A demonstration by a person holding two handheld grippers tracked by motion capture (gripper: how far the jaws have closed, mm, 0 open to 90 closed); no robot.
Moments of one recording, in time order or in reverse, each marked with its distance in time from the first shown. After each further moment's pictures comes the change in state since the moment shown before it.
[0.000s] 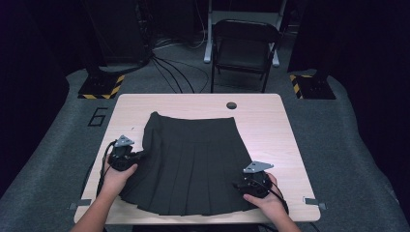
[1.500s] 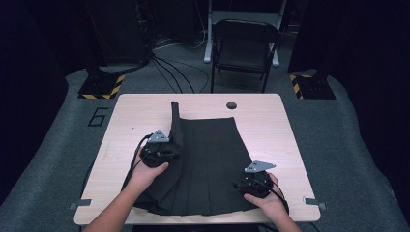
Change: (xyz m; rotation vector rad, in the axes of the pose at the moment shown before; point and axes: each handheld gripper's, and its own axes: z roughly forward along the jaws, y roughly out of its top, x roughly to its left) left arm -0.093 0.057 0.021 -0.018 -0.240 0.175; right arm 0.000 0.002 -0.005 -0.025 0.018 0.015
